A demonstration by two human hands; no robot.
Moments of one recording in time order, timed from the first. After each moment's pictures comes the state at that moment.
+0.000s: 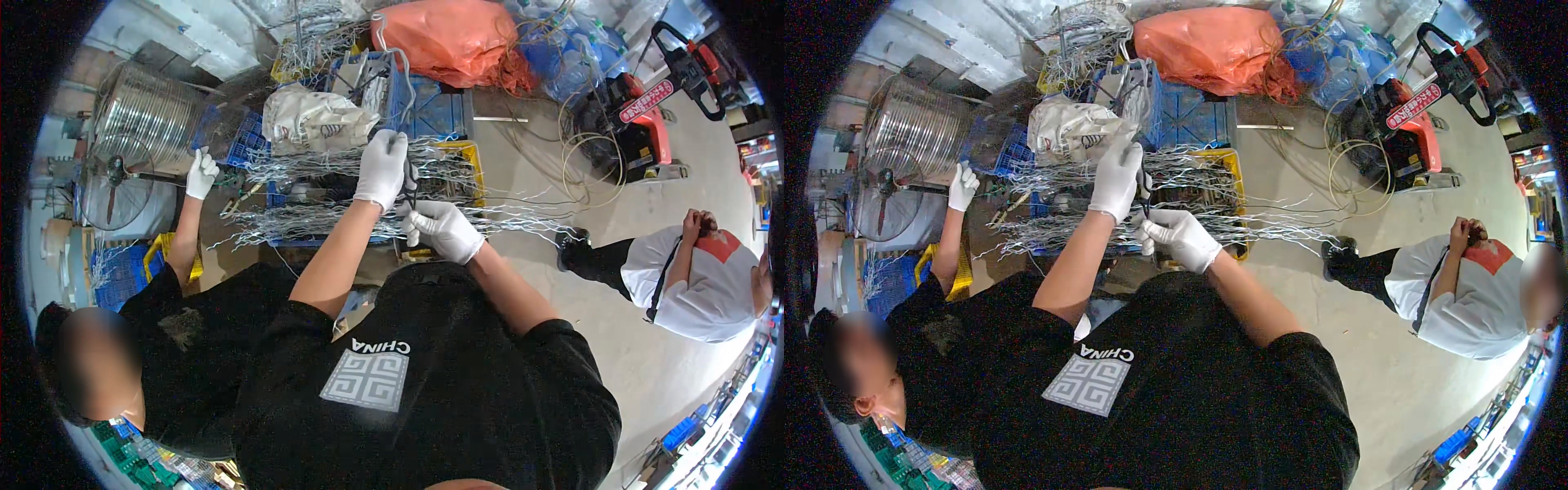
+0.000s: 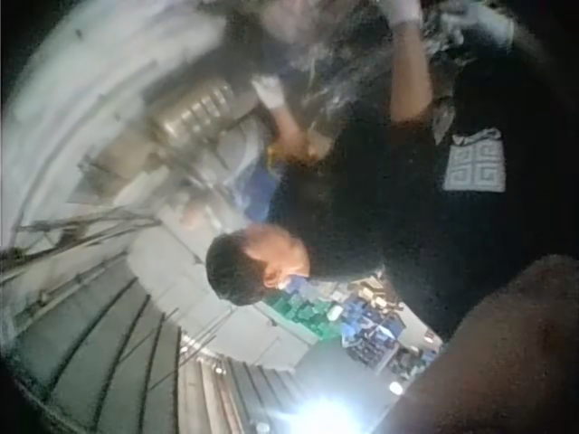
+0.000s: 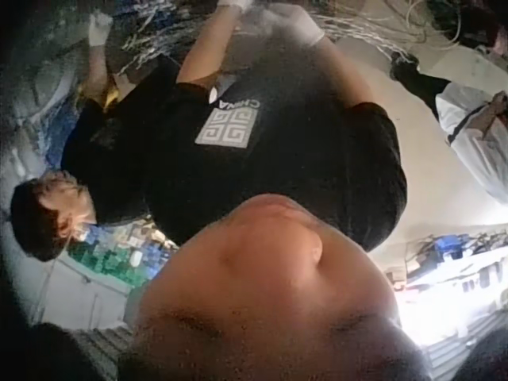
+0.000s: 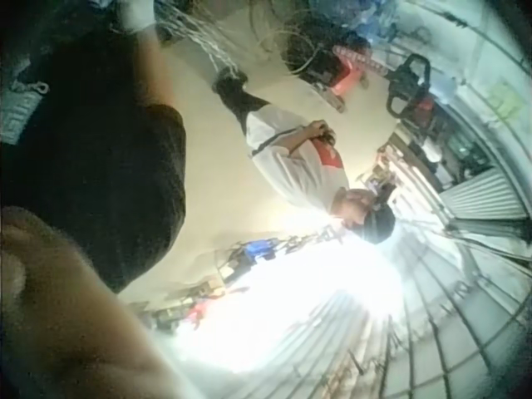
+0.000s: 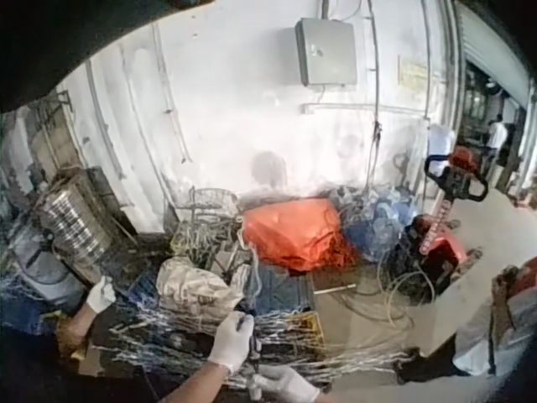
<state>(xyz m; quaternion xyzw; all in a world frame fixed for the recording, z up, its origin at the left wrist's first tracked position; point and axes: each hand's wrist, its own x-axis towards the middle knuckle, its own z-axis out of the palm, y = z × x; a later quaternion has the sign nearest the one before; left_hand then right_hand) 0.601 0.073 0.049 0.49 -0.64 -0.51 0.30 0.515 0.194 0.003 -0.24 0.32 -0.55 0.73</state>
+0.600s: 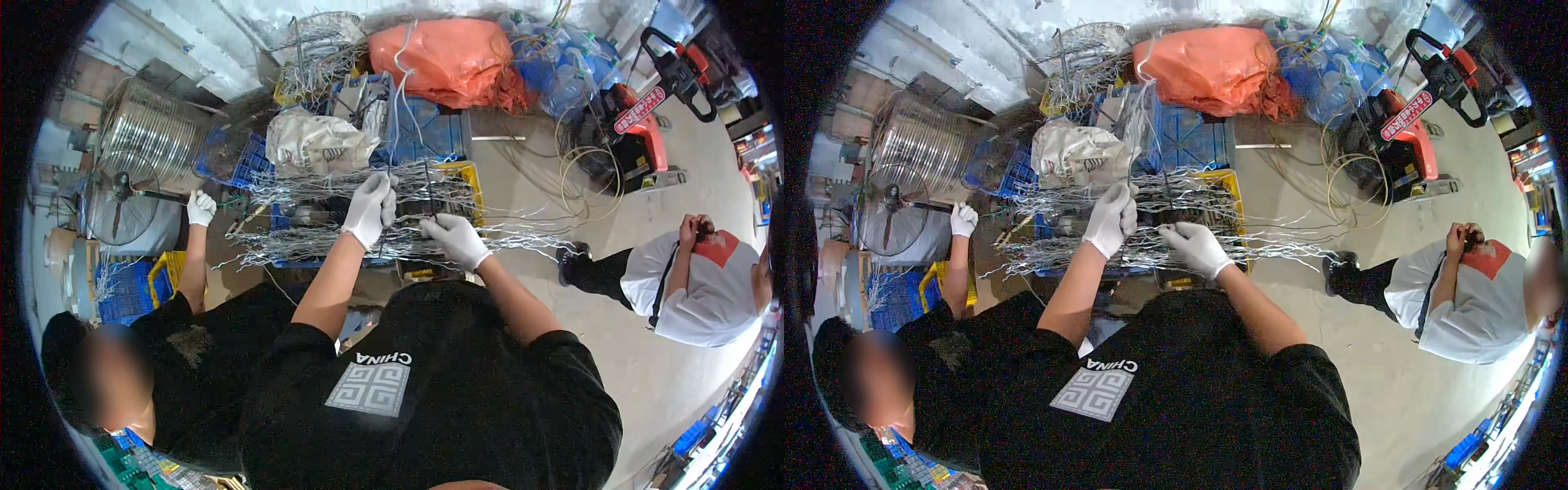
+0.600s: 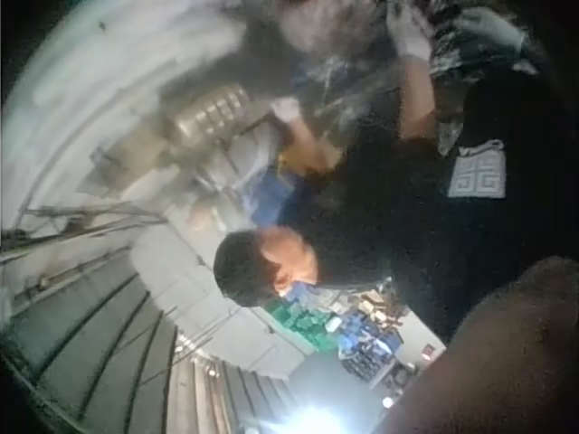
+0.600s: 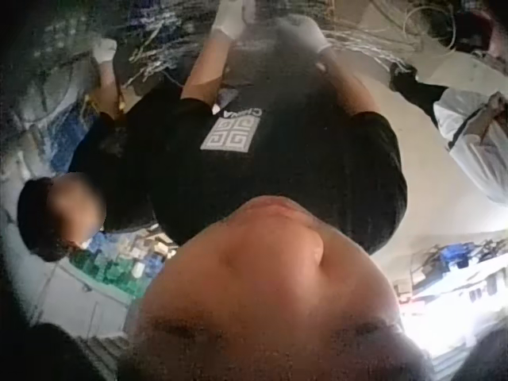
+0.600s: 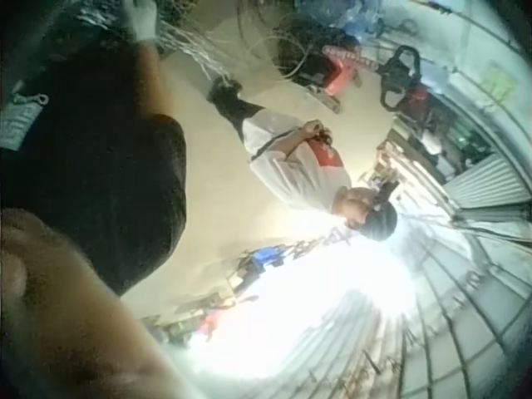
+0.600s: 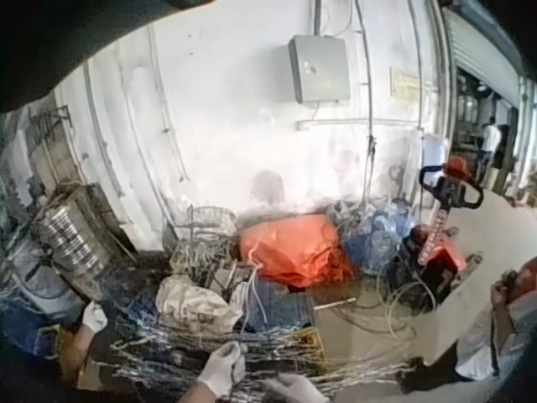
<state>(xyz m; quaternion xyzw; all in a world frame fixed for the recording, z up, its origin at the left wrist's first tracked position) 0.639 0.065 0.006 0.35 -0.34 -0.82 0.30 0.488 0.191 -0.031 -0.32 0.58 -0.46 0.59</state>
